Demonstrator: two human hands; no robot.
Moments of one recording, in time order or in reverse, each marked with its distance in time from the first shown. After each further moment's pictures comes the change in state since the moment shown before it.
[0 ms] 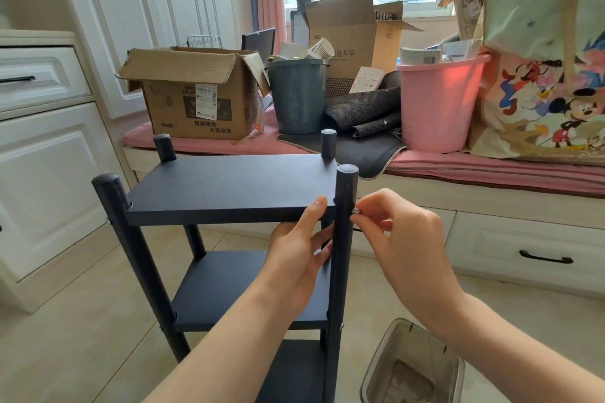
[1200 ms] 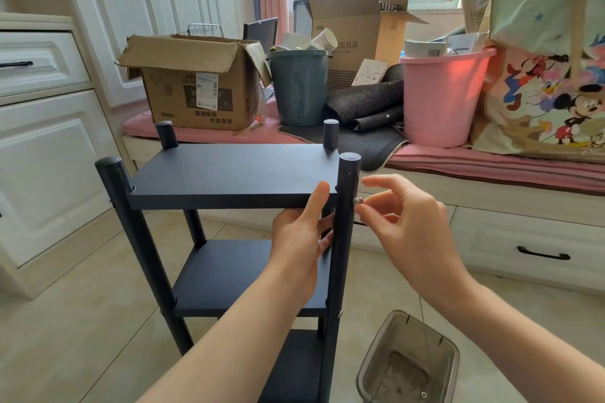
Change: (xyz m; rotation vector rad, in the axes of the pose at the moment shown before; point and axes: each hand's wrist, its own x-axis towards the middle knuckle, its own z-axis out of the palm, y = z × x) left_hand 0.000 0.000 0.009 0.023 0.094 0.054; right_hand 0.006 0.002 -0.004 0.133 -0.064 0.157
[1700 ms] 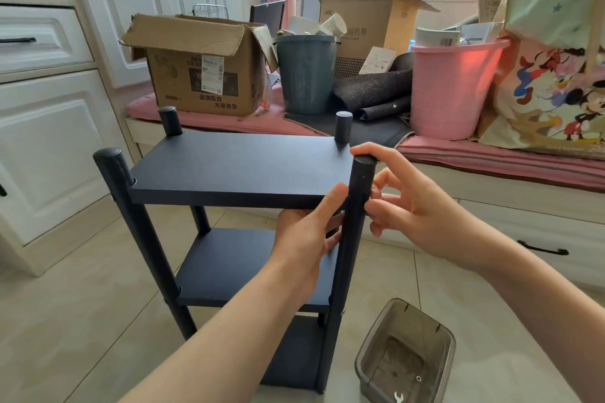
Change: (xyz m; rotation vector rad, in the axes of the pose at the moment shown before) left_hand -0.014 0.001 -0.009 0.083 -0.076 -0.008; right_hand 0.022 0.001 -0.022 0.342 -0.600 -0.049
